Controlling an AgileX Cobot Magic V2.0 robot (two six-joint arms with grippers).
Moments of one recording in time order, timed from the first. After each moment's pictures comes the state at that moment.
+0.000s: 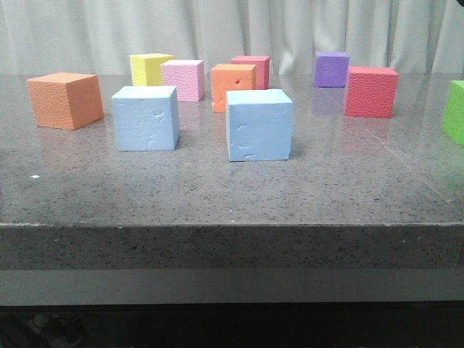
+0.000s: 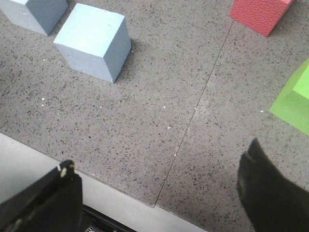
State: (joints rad) left arm -0.55 1.07 -1.02 -0.07 0.61 0.08; right arm 0.35 0.95 -0.96 0.10 0.85 -0.02
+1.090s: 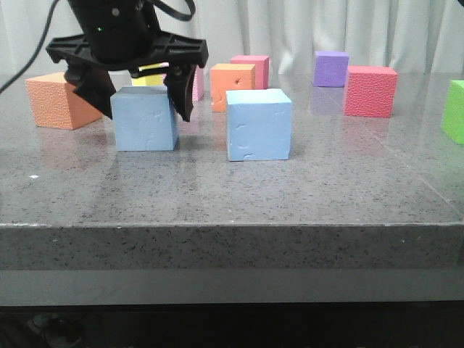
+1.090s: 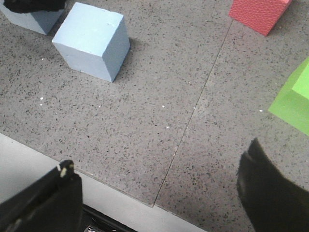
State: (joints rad) left arm -0.55 1.83 -1.48 0.18 0.77 -0.43; right arm 0.35 0.95 -0.96 0.10 0.85 -0.02
